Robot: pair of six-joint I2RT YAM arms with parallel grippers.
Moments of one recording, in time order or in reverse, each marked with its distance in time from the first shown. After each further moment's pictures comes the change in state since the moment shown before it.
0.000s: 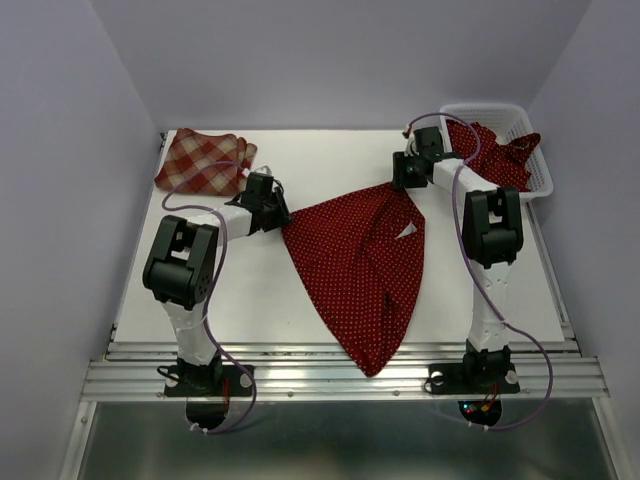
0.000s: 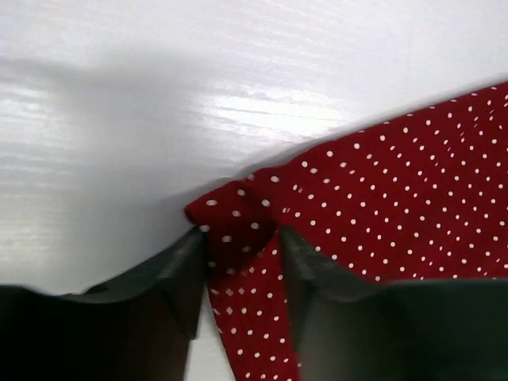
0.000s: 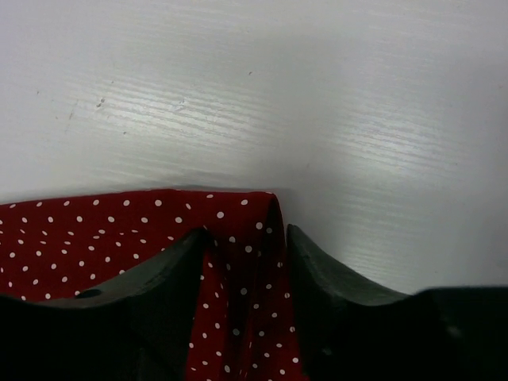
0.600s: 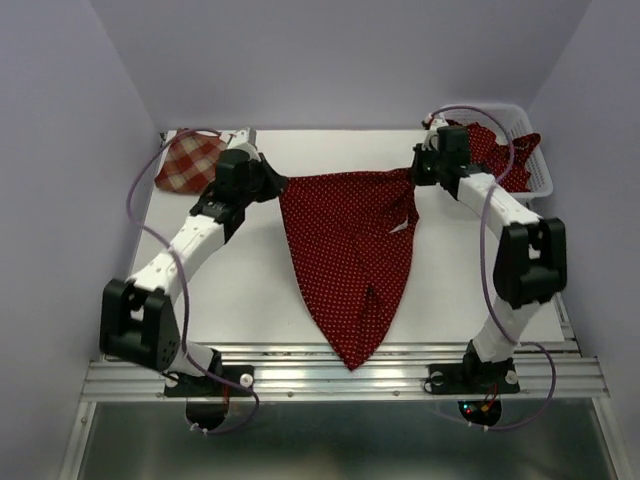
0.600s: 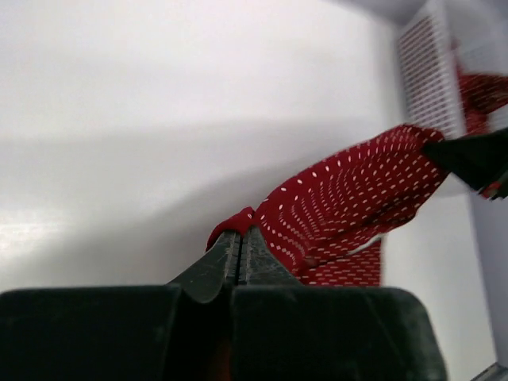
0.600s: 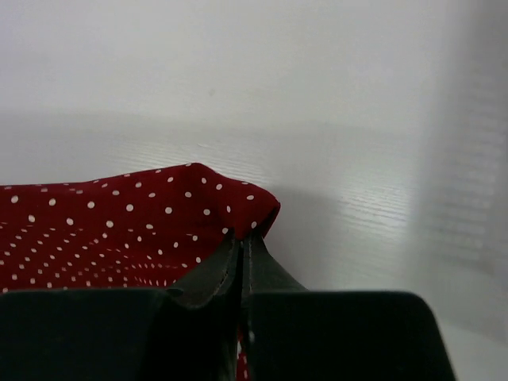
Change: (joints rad) left arm -0.002 -0.316 0.013 -0.012 0.066 0.035; right arm -0.006 -0.352 -0.326 0.138 -0.053 0.028
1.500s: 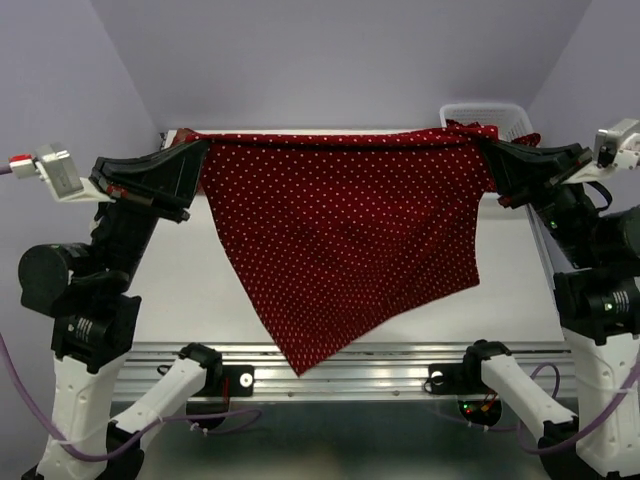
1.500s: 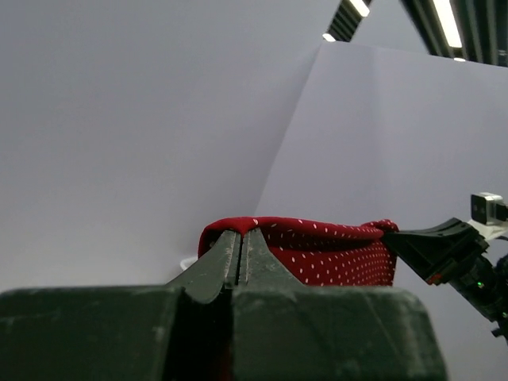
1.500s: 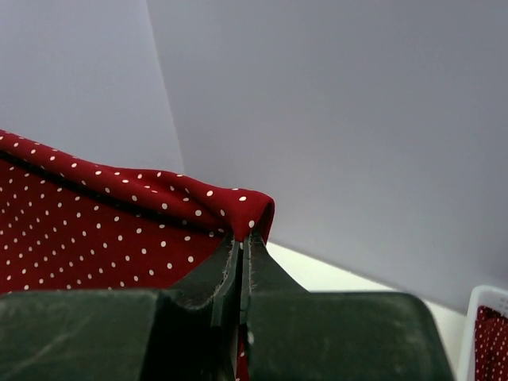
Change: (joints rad) left arm -0.048 -0.788 0.348 -0.027 0.094 0.020; right arm 0.002 -1.128 -0.051 0.093 -0.185 0.134
